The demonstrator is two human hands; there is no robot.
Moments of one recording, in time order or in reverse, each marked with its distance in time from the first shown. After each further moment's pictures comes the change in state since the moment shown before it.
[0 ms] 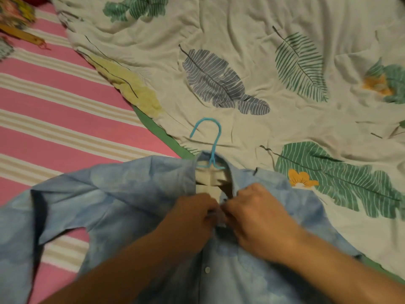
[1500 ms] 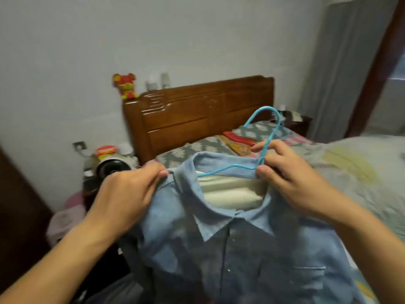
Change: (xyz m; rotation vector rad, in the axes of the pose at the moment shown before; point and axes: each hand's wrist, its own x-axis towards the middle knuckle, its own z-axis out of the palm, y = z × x) left_hand -0.657 0.467 -0.235 0.890 1.139 -0.379; right_hand -0.250 -0.368 -0.517 0.483 0.354 -0.850
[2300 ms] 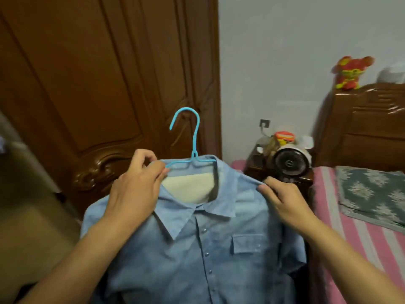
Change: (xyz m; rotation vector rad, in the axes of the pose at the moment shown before) left_hand -0.272 -0.172 -0.222 0.698 0.158 -0.869; right_hand 0.184 -0.205 0.402 0.510 -0.361 -0.410
